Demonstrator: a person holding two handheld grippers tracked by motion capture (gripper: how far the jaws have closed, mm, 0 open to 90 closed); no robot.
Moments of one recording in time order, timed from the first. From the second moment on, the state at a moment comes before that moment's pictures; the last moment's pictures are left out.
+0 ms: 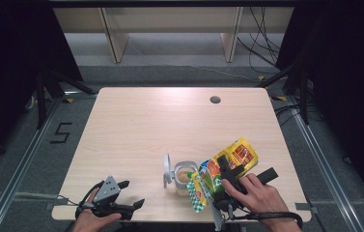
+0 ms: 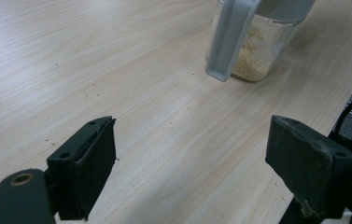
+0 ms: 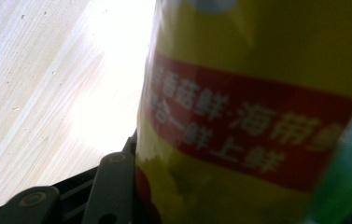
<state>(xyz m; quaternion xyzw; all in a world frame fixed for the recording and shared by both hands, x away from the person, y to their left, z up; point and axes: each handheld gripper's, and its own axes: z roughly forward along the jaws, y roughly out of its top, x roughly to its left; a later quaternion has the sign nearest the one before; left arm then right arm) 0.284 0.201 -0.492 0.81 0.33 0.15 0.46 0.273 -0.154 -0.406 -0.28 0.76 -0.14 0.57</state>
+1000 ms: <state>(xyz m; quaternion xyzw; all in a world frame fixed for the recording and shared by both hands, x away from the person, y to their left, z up) 0.284 0.202 -0.492 0.81 0.33 0.15 0.46 0.273 -0.157 -0.406 -0.28 0.76 -0.14 0.57</state>
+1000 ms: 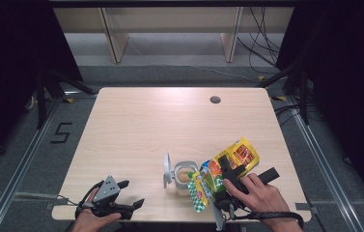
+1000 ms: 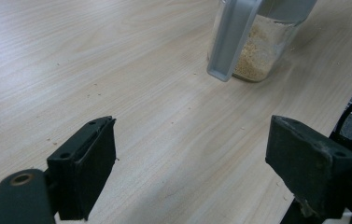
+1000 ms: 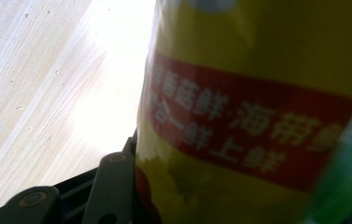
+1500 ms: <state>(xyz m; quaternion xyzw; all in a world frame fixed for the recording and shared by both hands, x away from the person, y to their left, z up) 0.284 0.202 -0.492 0.81 0.33 0.15 0.46 0.271 -0.155 -0.403 -0.28 0.76 -0.14 0.56</state>
